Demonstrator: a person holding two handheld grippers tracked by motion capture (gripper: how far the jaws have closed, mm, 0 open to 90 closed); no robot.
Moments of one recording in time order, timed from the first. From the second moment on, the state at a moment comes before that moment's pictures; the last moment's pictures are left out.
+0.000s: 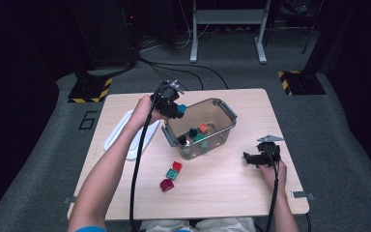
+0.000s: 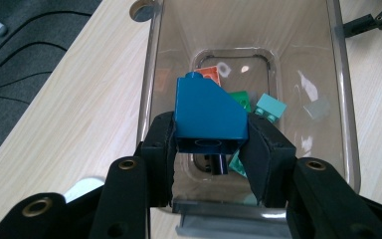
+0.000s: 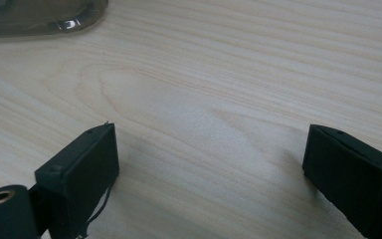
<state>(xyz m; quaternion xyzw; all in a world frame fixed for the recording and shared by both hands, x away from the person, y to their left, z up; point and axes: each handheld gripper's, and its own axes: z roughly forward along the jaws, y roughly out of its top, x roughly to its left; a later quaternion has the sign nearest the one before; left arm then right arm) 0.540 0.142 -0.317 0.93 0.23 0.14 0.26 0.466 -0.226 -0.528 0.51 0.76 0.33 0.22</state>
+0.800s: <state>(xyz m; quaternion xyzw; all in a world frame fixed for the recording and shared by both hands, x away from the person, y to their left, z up) 0.572 0.096 -0.355 0.94 0.24 0.11 0.22 0.466 -0.227 -0.528 0.51 0.76 0.33 0.22</state>
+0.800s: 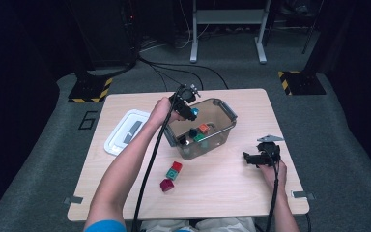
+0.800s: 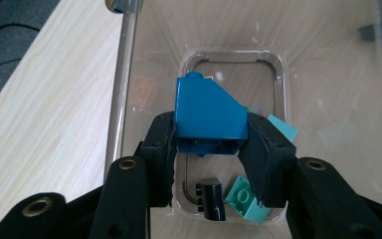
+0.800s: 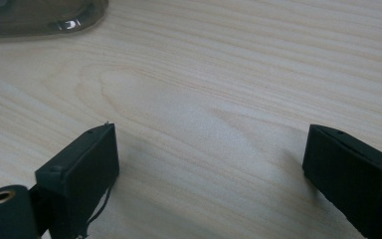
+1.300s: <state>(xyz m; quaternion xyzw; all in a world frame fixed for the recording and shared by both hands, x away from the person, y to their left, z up) 0.581 0.091 -0.377 0.95 0.25 0.09 0.18 0.466 -0.227 -0.528 0.51 0.76 0.33 0.22</state>
